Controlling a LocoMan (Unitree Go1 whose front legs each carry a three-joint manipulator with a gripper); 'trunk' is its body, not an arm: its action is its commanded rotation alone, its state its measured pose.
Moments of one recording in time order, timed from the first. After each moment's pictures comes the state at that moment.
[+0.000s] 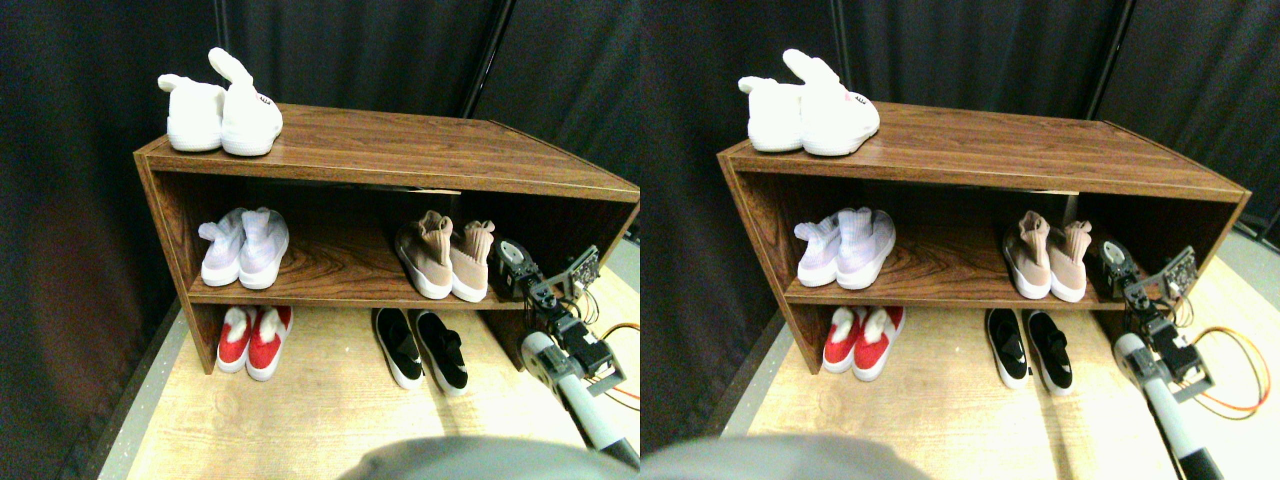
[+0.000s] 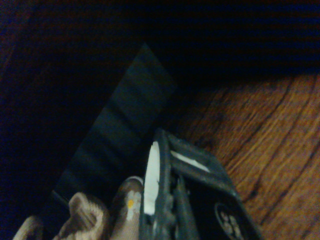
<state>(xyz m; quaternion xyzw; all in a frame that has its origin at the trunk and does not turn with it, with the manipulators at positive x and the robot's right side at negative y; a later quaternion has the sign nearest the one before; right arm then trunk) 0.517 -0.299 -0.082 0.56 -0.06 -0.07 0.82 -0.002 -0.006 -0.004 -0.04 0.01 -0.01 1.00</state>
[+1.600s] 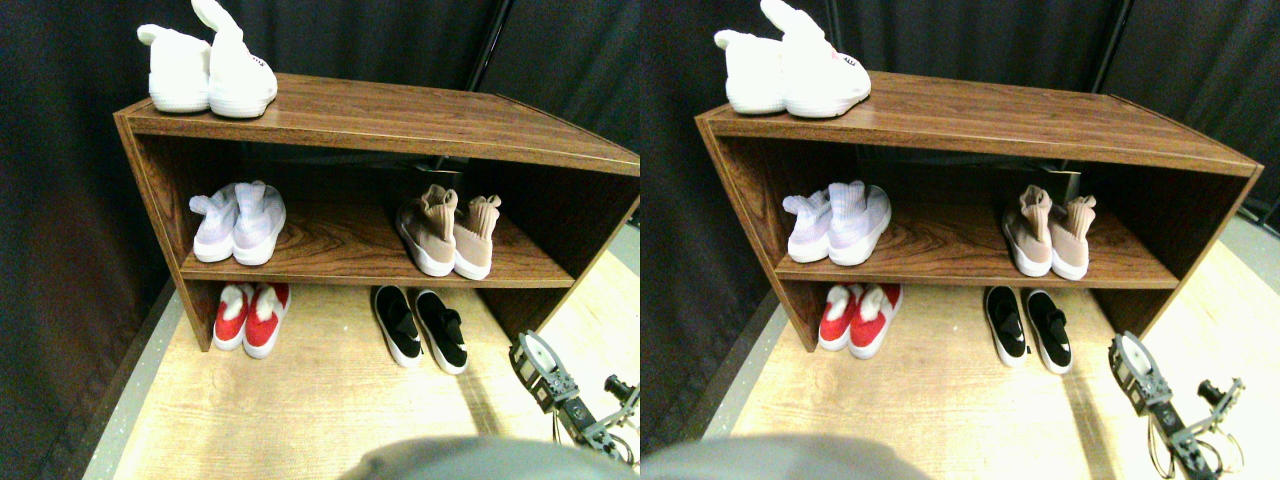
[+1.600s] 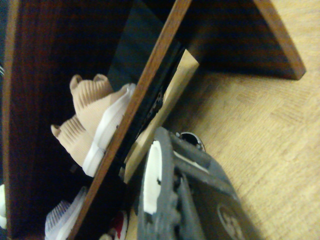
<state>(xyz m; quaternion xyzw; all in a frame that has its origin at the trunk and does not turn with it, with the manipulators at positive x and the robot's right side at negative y) 0.410 -0.279 -0.157 0.65 0.04 0.01 0.76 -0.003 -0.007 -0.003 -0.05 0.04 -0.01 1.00</state>
